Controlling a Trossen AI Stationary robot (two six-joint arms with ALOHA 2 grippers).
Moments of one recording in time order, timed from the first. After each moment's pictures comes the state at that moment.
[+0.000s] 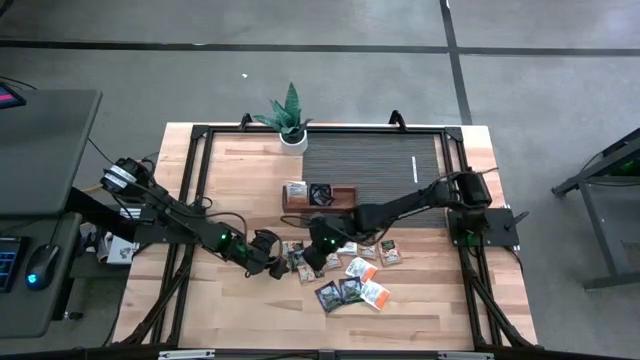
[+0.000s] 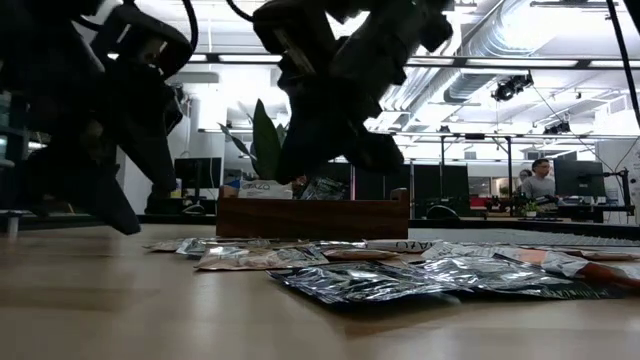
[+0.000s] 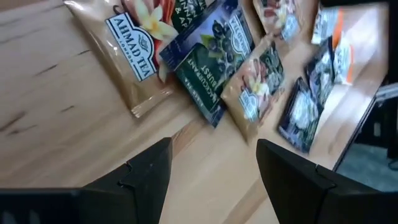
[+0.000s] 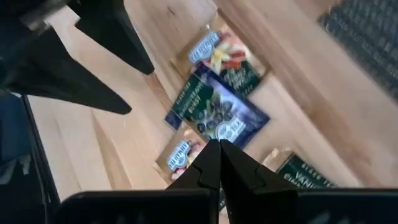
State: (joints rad) left arm -0.50 1.49 0.61 0.06 -0.22 -1.57; right arm 0.17 1.99 1.37 -0.26 -0.06 0.91
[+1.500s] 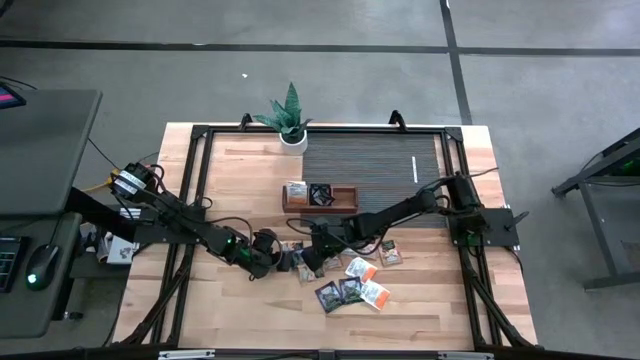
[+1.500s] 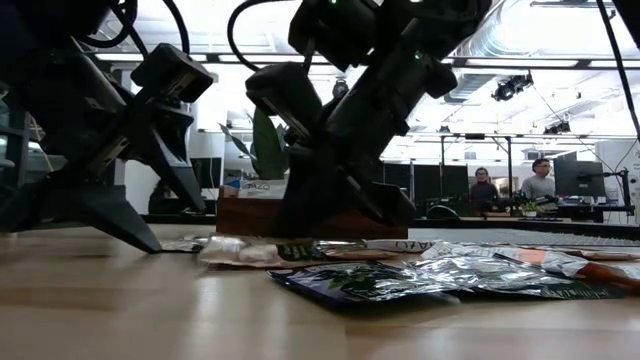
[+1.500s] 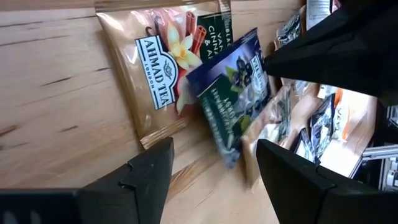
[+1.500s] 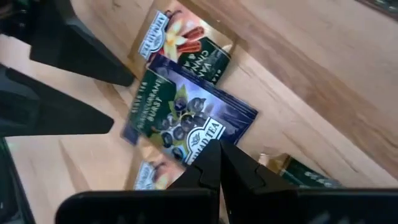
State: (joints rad) left arm -0.50 1.59 0.61 0.13 -0.35 -1.76; right arm 0.17 2.08 1.27 -0.08 -0.02 1.10
